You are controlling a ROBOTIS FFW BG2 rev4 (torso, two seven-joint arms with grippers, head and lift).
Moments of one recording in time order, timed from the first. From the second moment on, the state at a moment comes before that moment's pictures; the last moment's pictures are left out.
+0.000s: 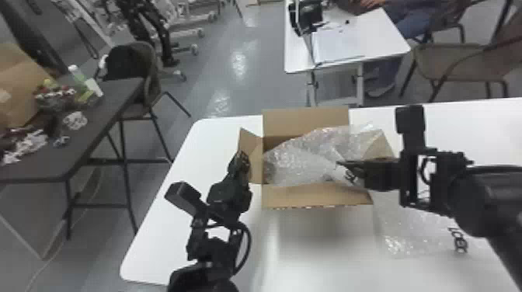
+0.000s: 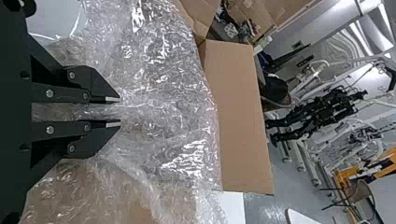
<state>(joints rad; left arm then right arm) 0.16 0.00 0.12 -1.56 0.45 -0.26 -0.28 -0.37 0.00 0.28 -1.34 -0.34 0.78 0.50</state>
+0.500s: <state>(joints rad) 0.16 0.00 0.13 -1.56 0.46 -0.26 -0.28 -0.30 0.00 0.27 -1.44 -0.37 0.68 0.51</state>
